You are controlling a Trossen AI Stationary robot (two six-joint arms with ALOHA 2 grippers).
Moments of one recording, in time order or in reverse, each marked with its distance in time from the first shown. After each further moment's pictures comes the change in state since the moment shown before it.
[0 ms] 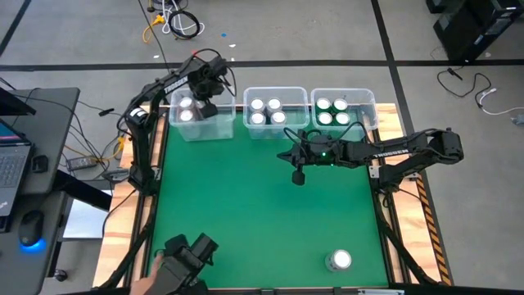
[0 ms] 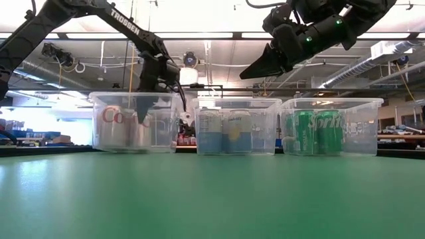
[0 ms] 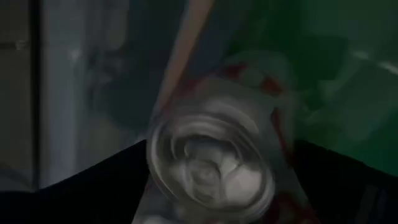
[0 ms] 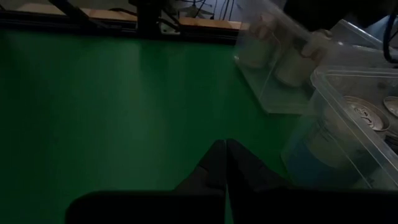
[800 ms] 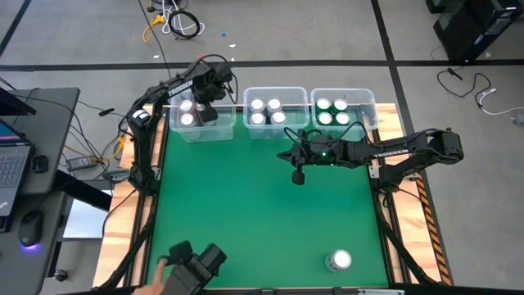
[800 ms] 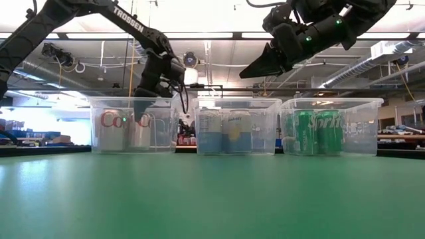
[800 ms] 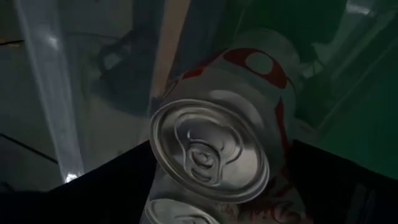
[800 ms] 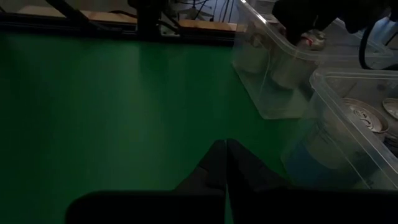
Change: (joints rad) left arm -0.070 0.001 0.000 -0.075 -0.097 -0.021; right arm 0.000 0.000 0.000 0.007 0.000 0.000
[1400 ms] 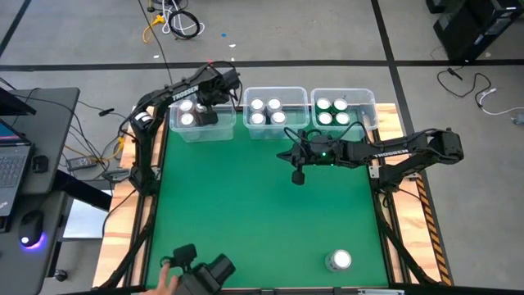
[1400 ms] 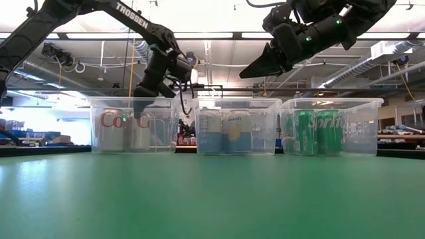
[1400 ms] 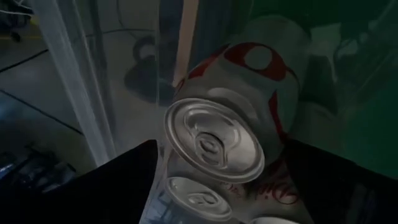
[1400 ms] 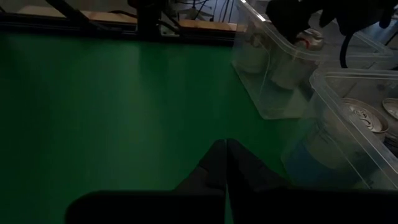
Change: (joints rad) left arm -0.083 0.000 0.001 -0.037 -0.161 -0.011; right arm 0.000 0.000 0.000 0.000 0.000 0.000
